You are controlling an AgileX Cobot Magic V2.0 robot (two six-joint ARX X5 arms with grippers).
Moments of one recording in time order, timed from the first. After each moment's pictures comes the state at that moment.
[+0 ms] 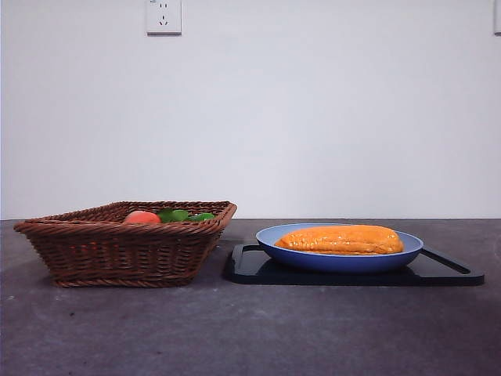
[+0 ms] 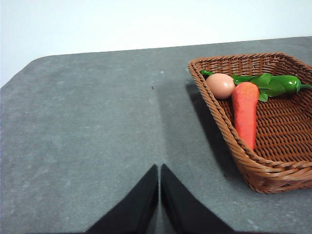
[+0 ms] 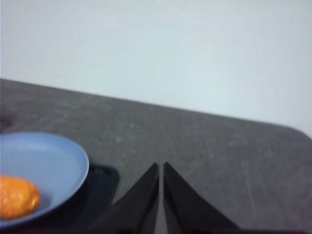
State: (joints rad) left arm 0.09 0.00 0.04 -0.20 0.15 0.09; right arm -0.06 0.10 0.06 0.07 -0.13 -0.11
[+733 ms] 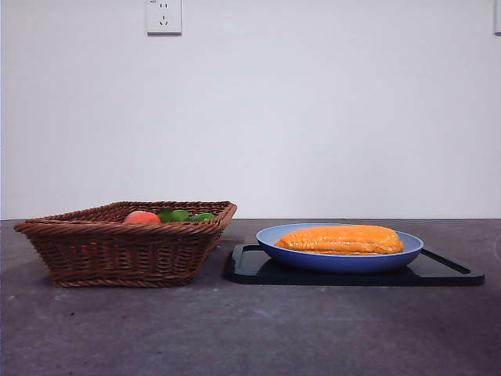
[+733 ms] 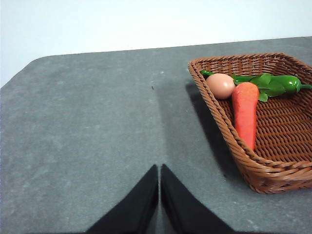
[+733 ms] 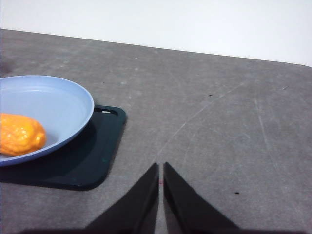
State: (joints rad) left arm 0.09 0.00 0.04 -0.20 0.15 0.09; right arm -0.06 0.01 0.02 -0.16 -0.10 -0.07
